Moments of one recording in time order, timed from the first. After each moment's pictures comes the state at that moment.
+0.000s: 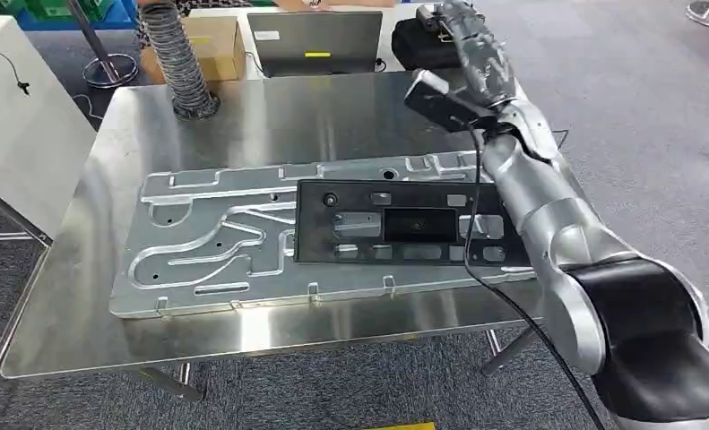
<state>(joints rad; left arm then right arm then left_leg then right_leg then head) -0.10 -0.02 1.30 -0.21 -0.81 -0.04 -0.38 -1.21 -0.04 0.13 -0.46 0.96 -0.36 -0.52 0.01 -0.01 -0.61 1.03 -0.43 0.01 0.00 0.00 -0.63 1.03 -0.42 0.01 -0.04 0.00</state>
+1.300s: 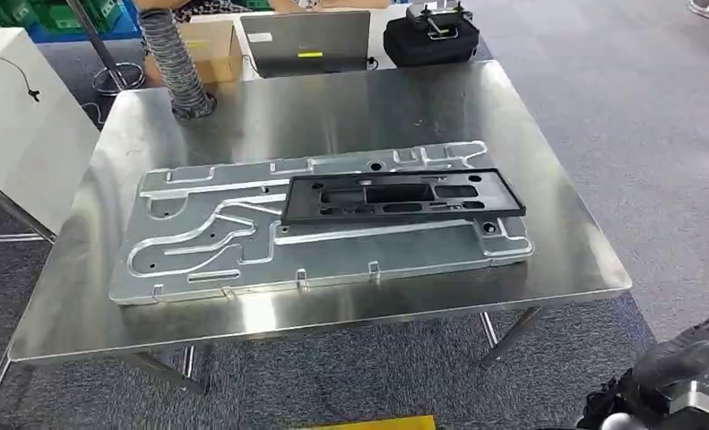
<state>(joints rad) -0.09 -0.04 1.33 -0.21 -0.75 -0.07 -0.44 0.21 -0.05 -0.19 -1.97 0.16 -0.65 -0.70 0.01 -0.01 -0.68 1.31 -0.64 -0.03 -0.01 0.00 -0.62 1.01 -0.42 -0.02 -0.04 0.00</state>
